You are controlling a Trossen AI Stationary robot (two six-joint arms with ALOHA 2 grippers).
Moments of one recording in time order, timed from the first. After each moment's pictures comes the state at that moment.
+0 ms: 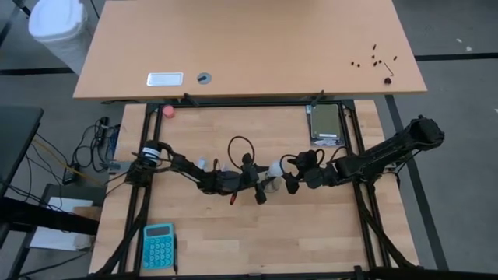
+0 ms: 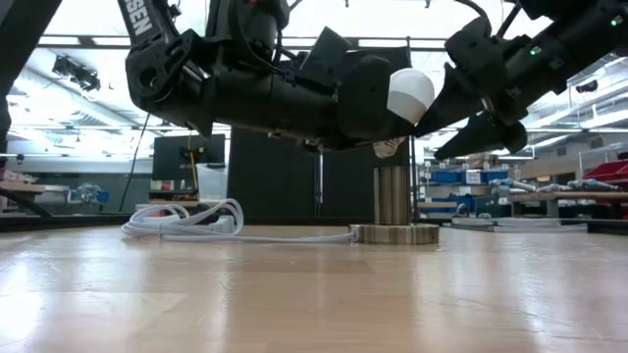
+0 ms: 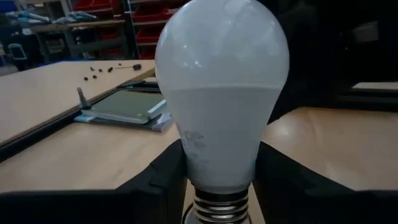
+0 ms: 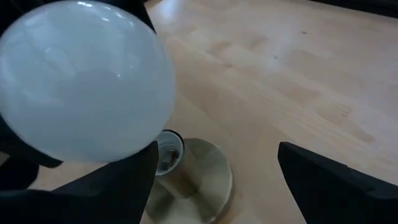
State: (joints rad) left arm -0.17 2.07 0.95 1.08 -0.51 0.01; right arm 0.29 1.26 0.53 0.01 0.66 0.81
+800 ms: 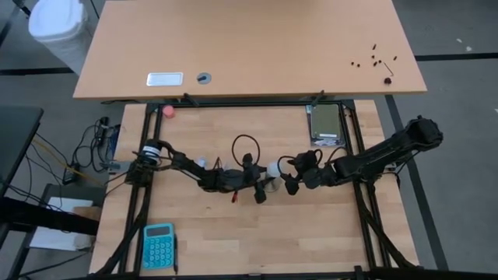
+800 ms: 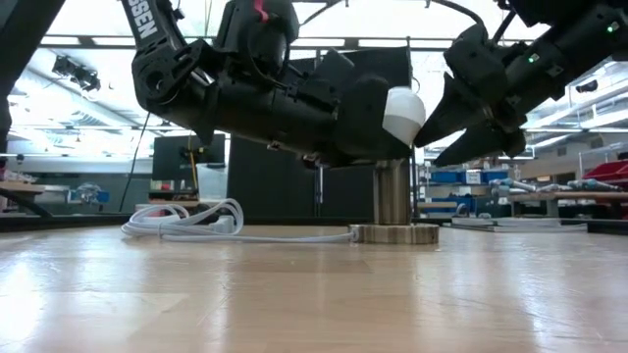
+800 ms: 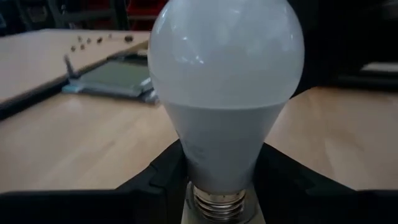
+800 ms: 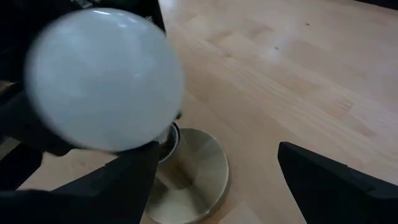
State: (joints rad) left arm -0.14 2.07 0.95 0.96 -0.46 -0.08; right arm 0.28 1.28 0.53 0.01 0.63 0.79
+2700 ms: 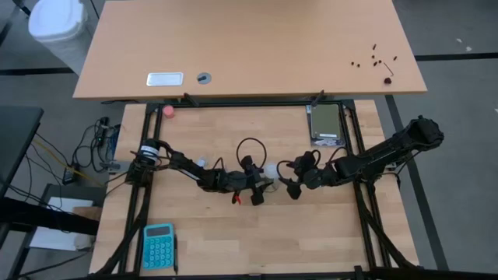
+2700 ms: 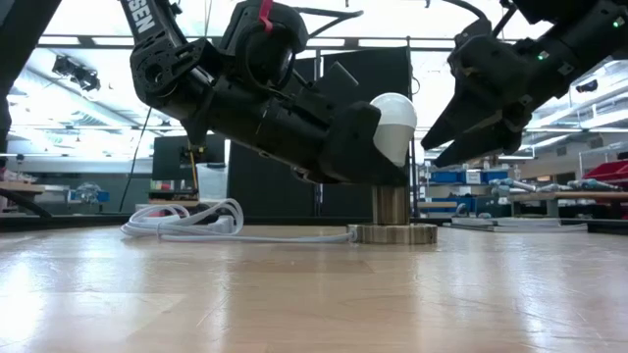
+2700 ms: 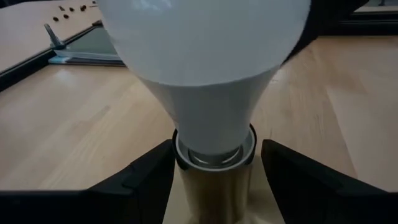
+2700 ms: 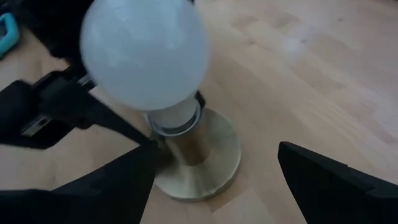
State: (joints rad) left arm -0.15 2.05 0.95 0.78 -0.42 -0.08; right arm 0.29 1.27 0.53 -0.01 0.54 0.67
